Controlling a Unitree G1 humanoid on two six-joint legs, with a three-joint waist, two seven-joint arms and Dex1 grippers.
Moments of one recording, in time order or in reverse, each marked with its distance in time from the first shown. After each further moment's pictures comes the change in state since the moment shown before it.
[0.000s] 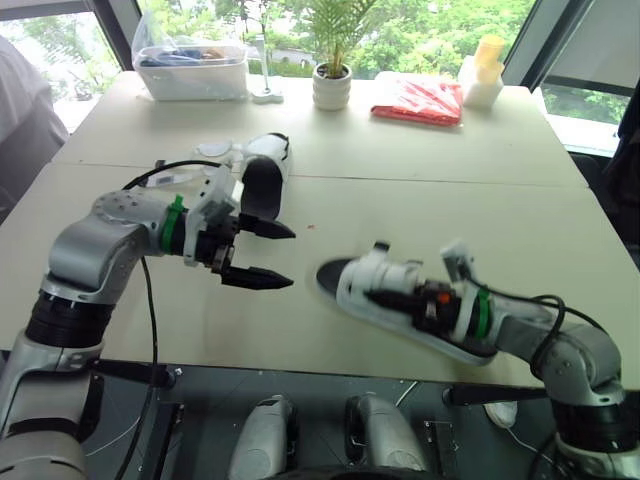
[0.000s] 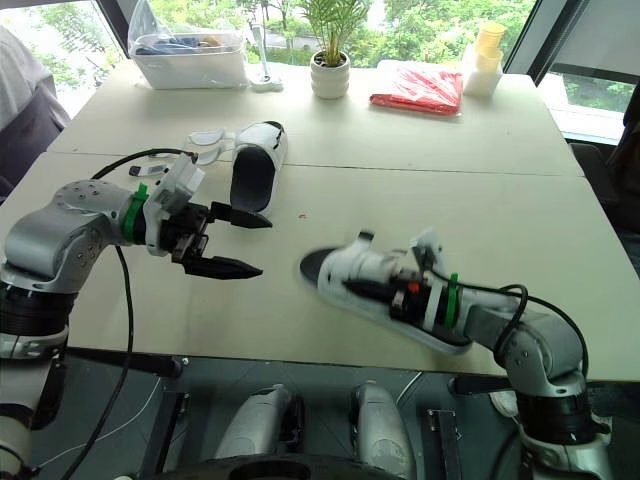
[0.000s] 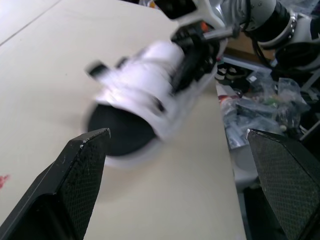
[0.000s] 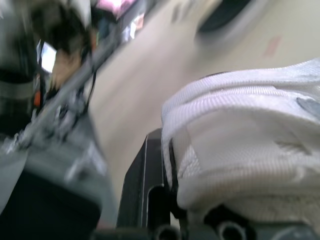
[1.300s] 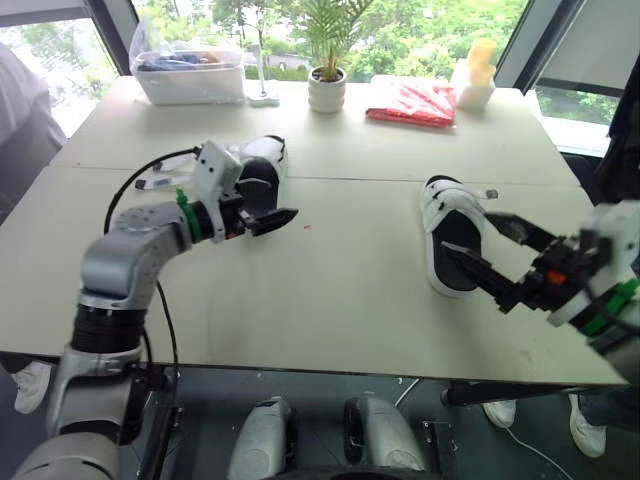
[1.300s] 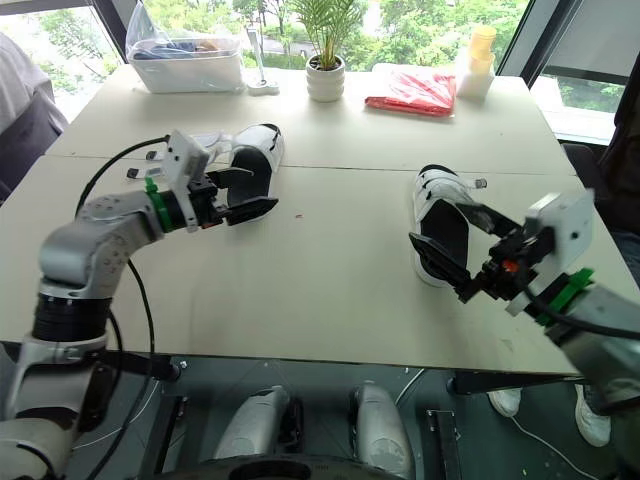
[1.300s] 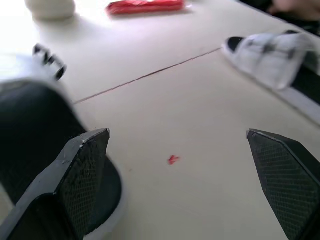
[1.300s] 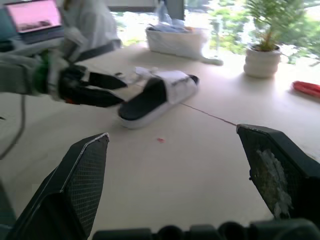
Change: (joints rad) left arm 0.064 -0.293 0.157 -0.001 0.146 0.216 0.842; right arm 0.285 -0.461 -0.364 -0.403 0.290 -0.157 -0.086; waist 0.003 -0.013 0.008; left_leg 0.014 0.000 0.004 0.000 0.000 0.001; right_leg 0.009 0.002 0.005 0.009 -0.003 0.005
